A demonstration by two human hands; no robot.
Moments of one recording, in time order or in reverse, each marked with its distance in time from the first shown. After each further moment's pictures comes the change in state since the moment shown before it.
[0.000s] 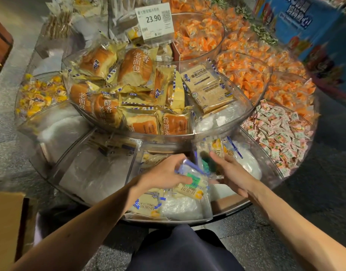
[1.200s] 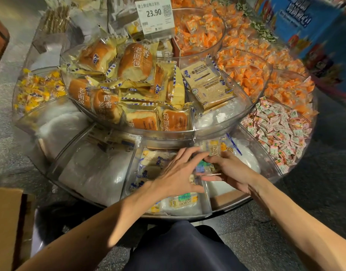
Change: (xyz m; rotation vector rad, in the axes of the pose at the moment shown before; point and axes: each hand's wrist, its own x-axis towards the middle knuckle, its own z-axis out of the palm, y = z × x) left_hand 0.011 -0.012 0.039 0.487 0.222 0.438; right_hand -0.009 -0.012 0.012 0.050 -0.054 0.051
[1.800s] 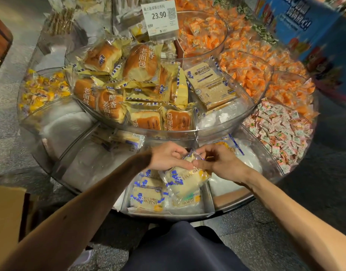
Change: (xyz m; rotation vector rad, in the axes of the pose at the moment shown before) left_hand 0.006 -0.019 -0.076 -0.515 -0.390 -0.425; right_hand 0.004 -0.005 0.020 -0.582 -0.131 -0.335
